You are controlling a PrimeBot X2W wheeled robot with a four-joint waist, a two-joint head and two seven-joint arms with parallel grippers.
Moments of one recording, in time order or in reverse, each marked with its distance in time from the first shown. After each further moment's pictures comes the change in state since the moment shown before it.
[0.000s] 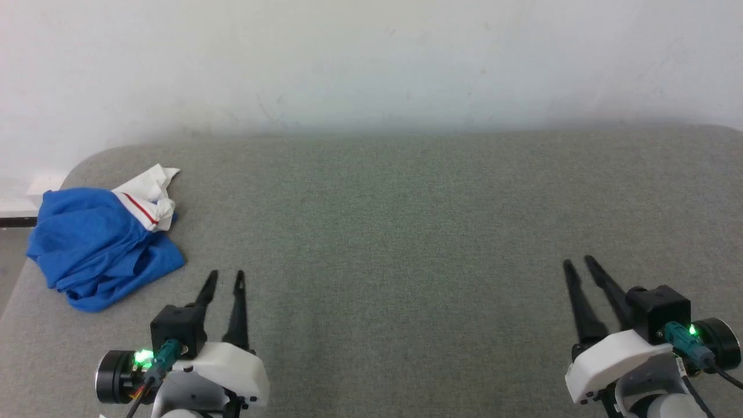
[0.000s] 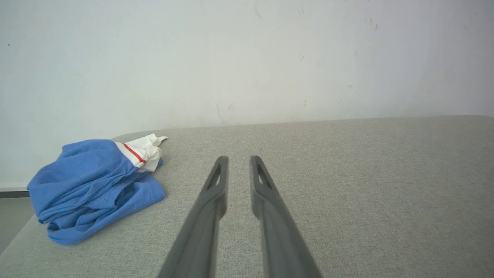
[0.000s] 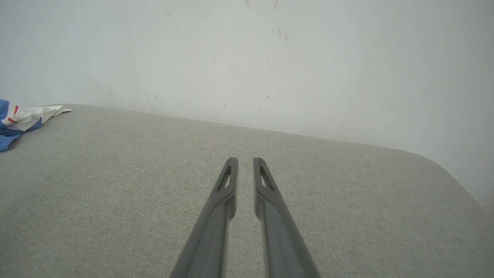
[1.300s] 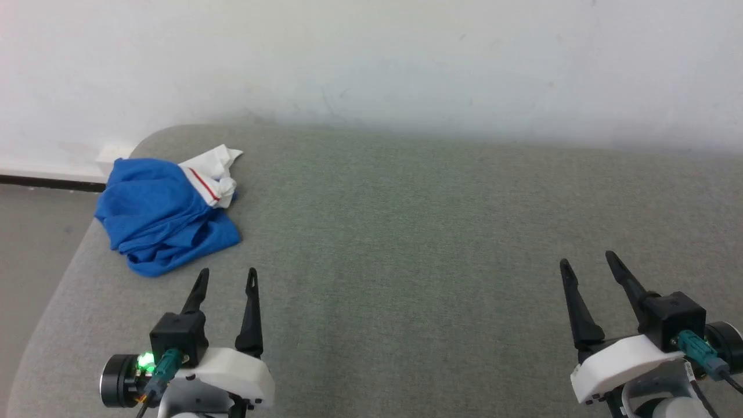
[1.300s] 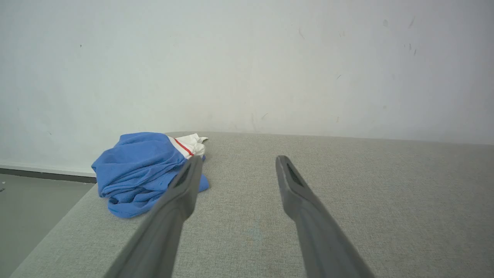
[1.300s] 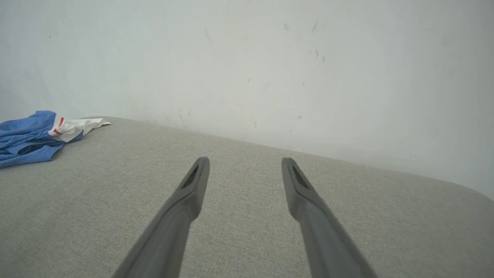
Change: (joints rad) left arm 0.009 0.000 -0.028 0.001 -0.030 0.036 -0.068; right arm 0.009 0.000 -0.016 0.005 0.020 0.000 -0.066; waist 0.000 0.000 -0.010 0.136
